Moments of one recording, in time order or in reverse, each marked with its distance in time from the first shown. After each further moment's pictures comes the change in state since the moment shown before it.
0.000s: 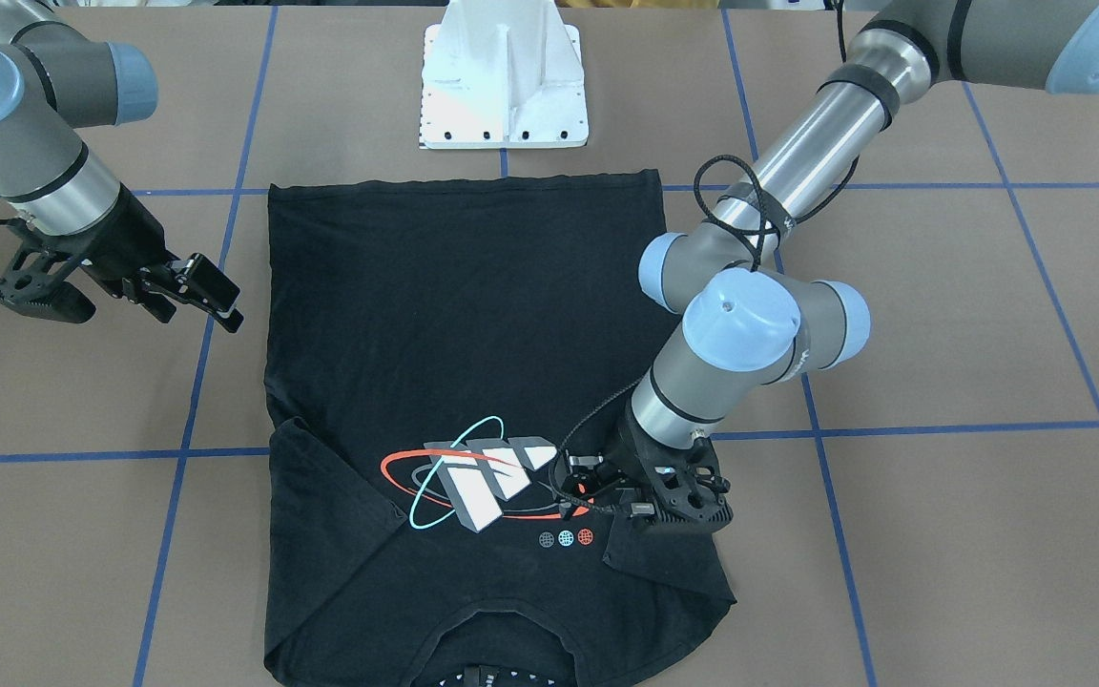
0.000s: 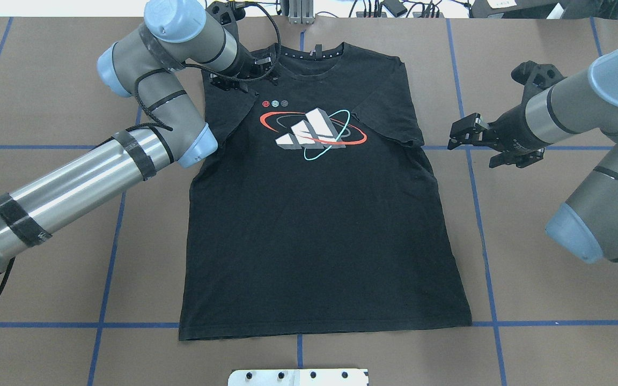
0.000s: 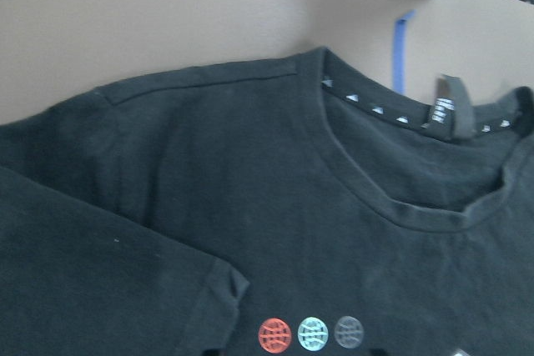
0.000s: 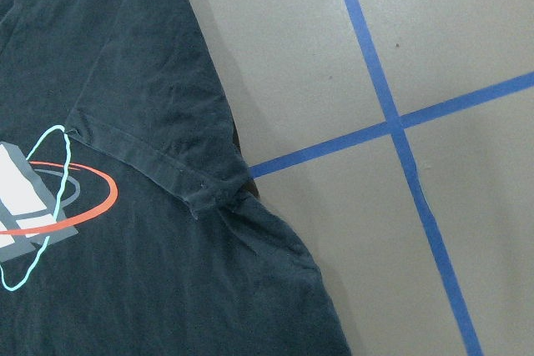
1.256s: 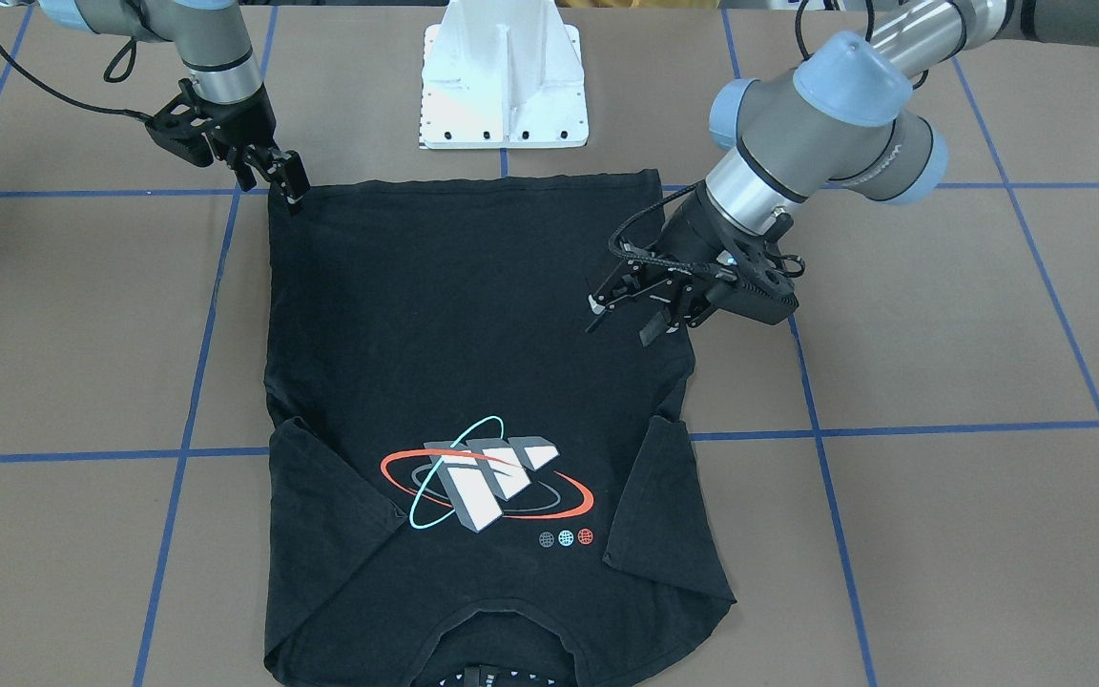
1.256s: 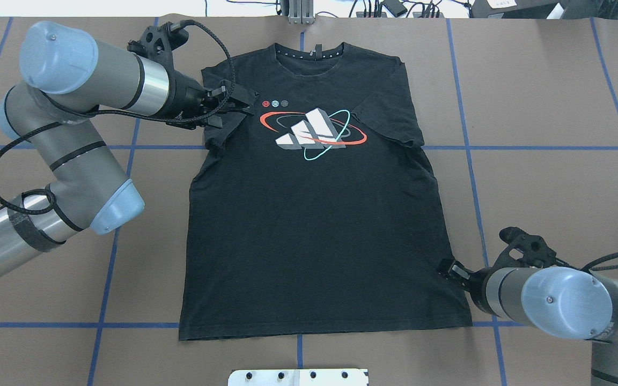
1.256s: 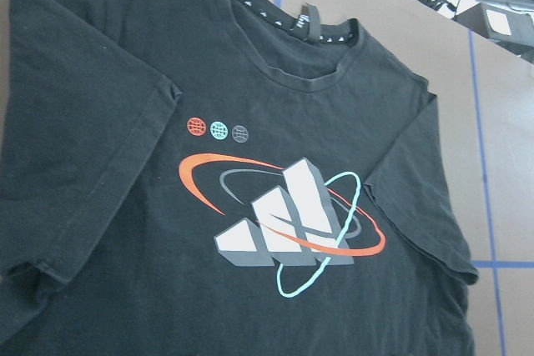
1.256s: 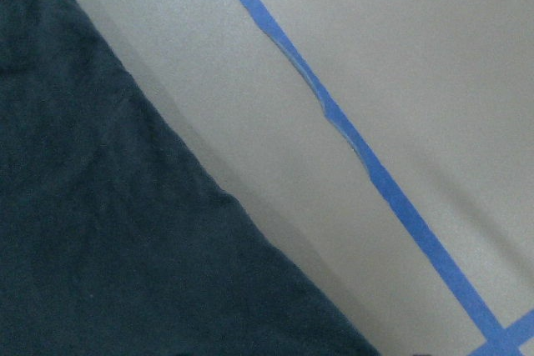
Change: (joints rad) left arm 0.042 0.362 -0.636 0.038 -0.025 -0.160; right arm -0.646 -0.293 0.276 -0.114 -0.565 0.630
